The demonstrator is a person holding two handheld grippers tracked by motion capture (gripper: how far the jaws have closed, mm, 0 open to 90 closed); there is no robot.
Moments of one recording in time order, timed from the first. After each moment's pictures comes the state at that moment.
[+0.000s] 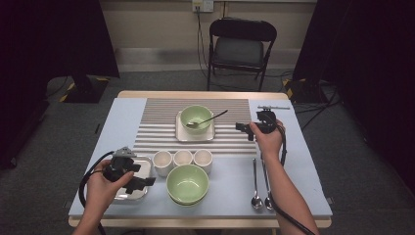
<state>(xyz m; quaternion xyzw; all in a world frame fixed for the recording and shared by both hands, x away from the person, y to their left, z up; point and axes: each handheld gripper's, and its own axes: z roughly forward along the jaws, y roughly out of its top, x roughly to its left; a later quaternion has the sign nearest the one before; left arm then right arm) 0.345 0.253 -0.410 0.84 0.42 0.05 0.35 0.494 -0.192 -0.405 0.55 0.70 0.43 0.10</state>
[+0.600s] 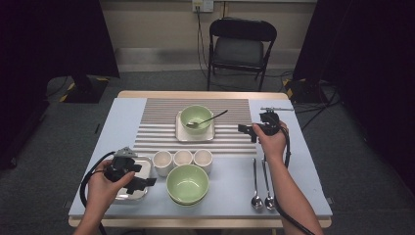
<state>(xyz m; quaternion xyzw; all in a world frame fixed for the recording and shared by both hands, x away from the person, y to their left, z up) 0.346 0.250 -0.411 0.84 0.42 0.05 0.35 0.486 -0.200 -0.403 0.55 0.71 0.43 0.10</state>
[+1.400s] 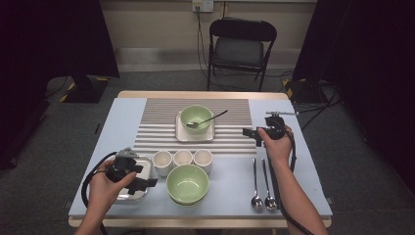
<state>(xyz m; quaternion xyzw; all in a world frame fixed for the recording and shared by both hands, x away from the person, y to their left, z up) 0.346 0.248 -0.414 0.84 0.42 0.04 0.34 0.477 -0.216 -0.409 0.55 0.71 0.43 0.10</state>
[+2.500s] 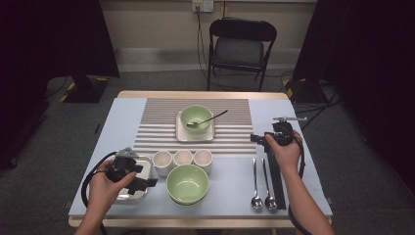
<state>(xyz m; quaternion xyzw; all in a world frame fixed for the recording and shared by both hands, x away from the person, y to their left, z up) 0.346 0.248 -0.413 0.84 0.42 0.04 0.35 0.459 -0.238 -0.413 0.55 0.72 0.41 0.12</state>
